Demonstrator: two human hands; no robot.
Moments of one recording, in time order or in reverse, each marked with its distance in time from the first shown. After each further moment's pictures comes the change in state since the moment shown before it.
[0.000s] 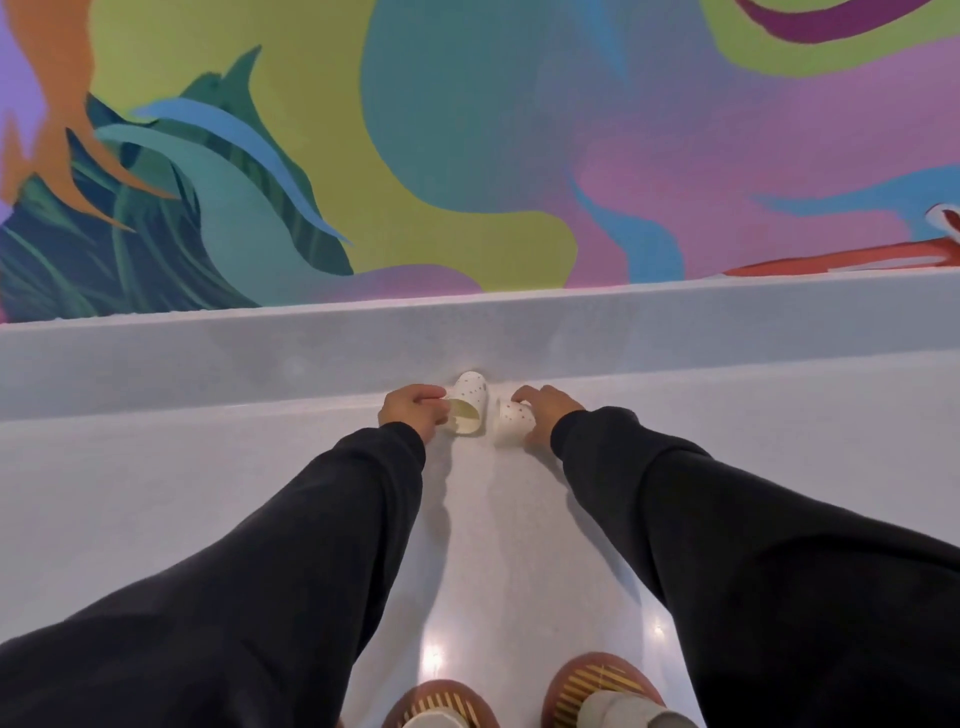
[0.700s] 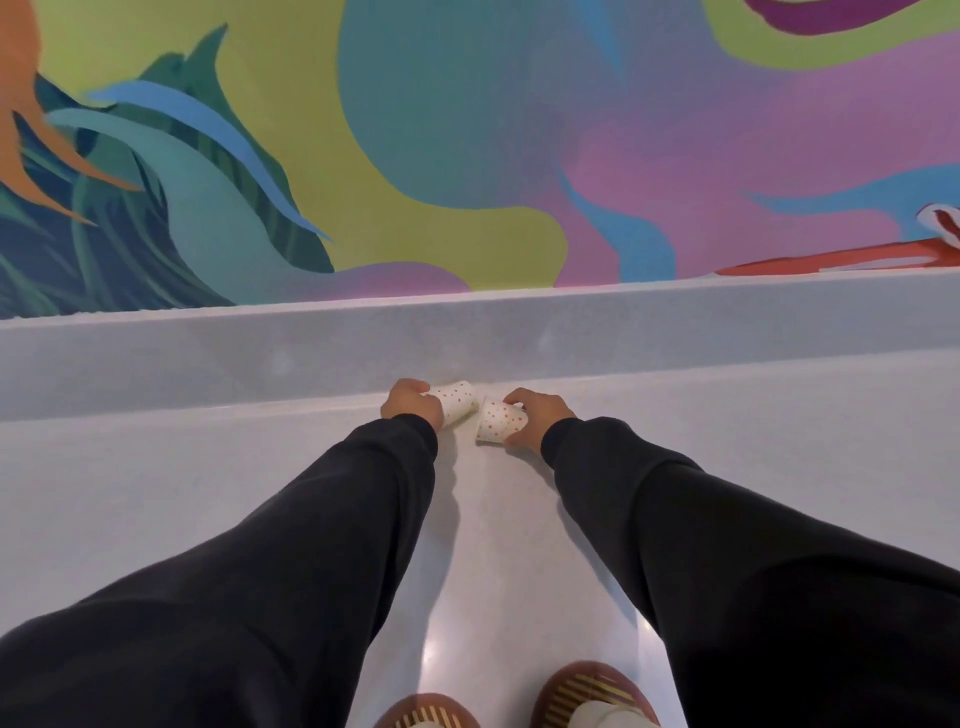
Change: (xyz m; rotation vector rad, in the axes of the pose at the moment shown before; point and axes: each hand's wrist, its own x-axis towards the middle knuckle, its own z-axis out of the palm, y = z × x) left_hand 0.021 0.010 0.032 0.135 0.157 -0.075; right_hand -0.001 0.007 0.007 0.285 0.056 0.039
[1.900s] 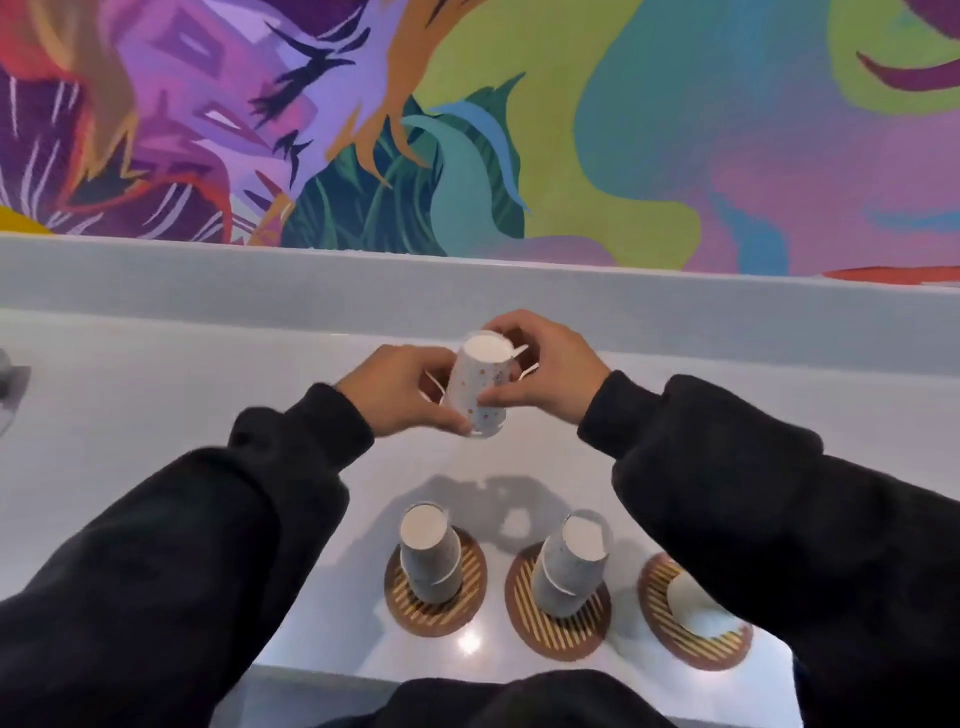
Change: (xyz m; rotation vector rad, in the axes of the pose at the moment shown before) left_hand -0.238 -0.051 -0.324 0.473 -0.325 0.665; right_hand -0.258 -0.222 0.047 0.315 0.070 -0.649
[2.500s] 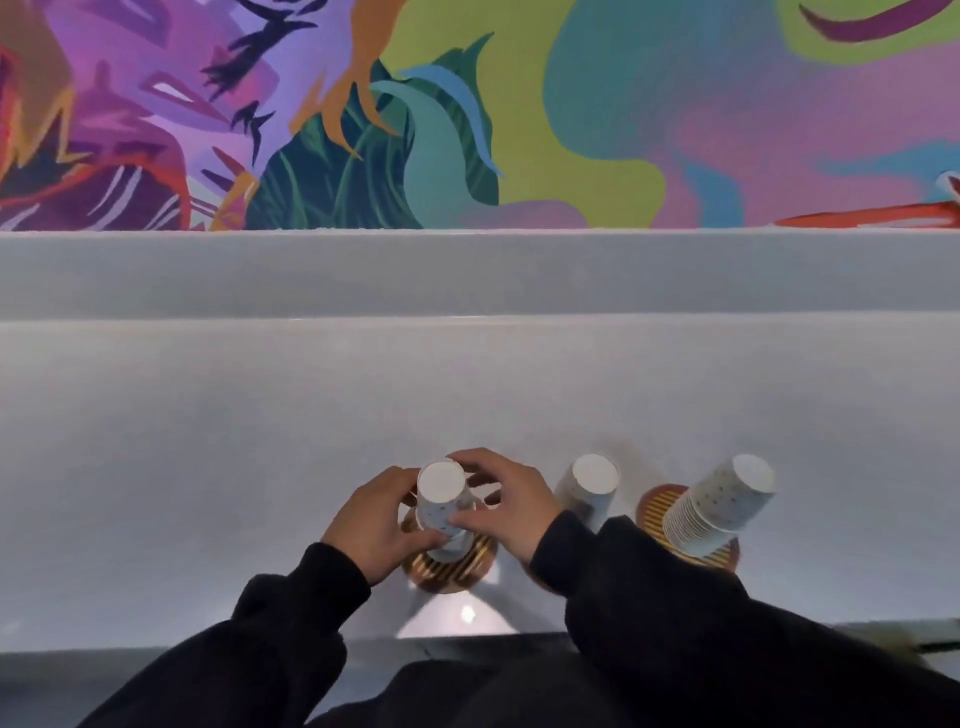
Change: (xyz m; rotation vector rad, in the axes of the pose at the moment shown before) left_hand -0.112 -0.109 0.116 0.012 0.037 -0.062; right_hand -0.127 0.032 0.144 0.153 -0.020 0.294
